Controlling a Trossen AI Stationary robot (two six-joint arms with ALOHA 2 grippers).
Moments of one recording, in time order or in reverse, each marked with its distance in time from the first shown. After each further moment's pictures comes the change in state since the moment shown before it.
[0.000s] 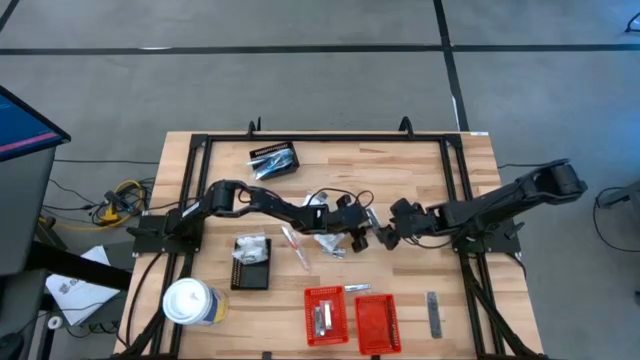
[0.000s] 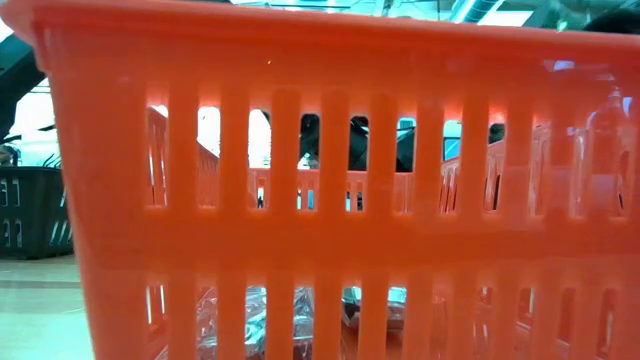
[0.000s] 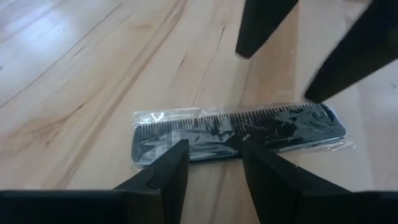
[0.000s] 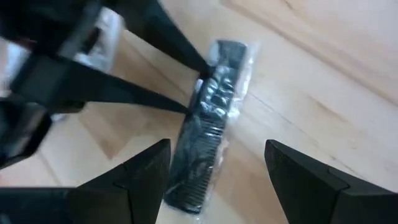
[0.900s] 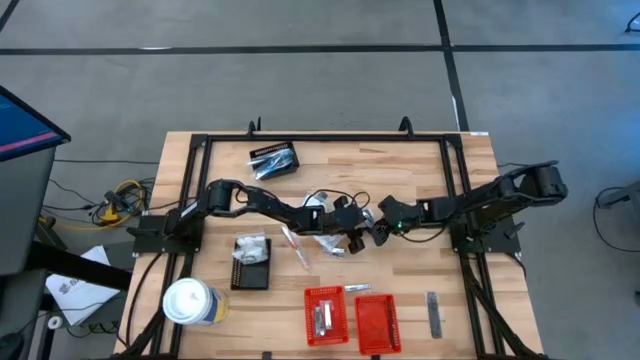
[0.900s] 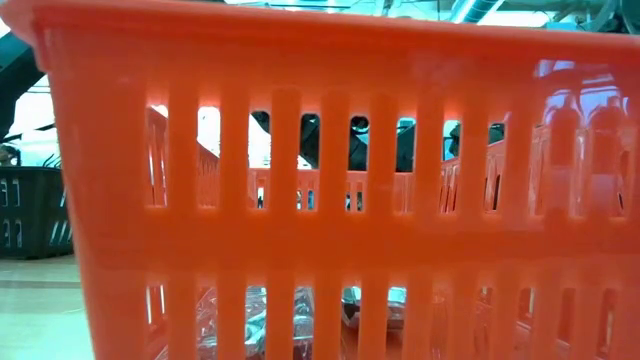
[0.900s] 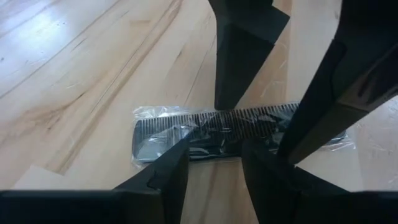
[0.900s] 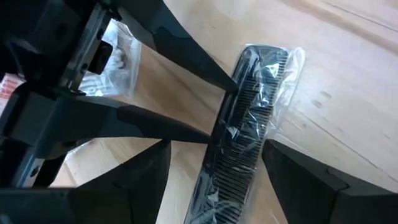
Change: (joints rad) left arm -0.004 -0.004 -0.068 0.045 0.008 -0.008; right arm -0.160 0.213 0.004 0.280 -0.245 -0.058
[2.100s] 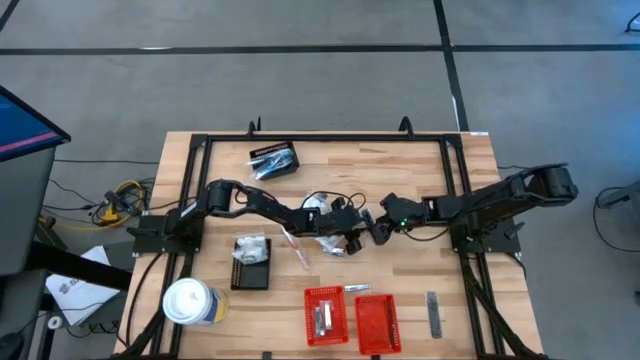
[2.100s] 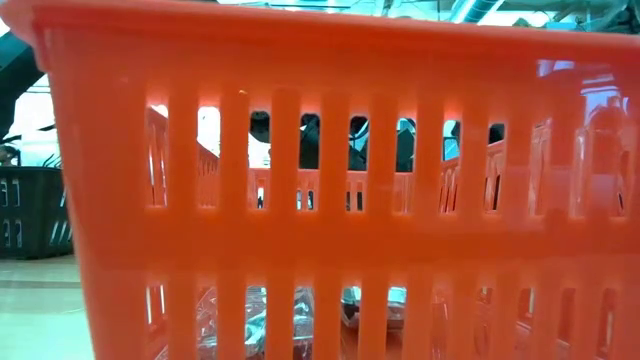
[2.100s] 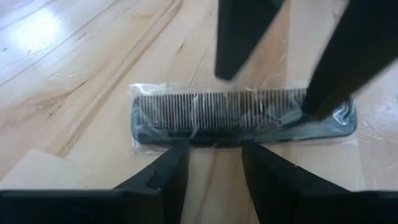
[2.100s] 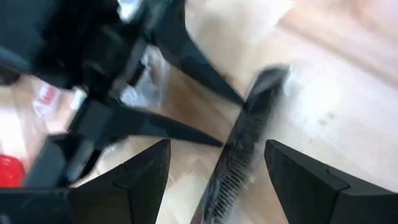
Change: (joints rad) left arm 0.004 -0.002 -0.067 0.077 -0.008 -0.012; right arm 0.000 -0.121 -0.007 -0.008 0.000 -0.041
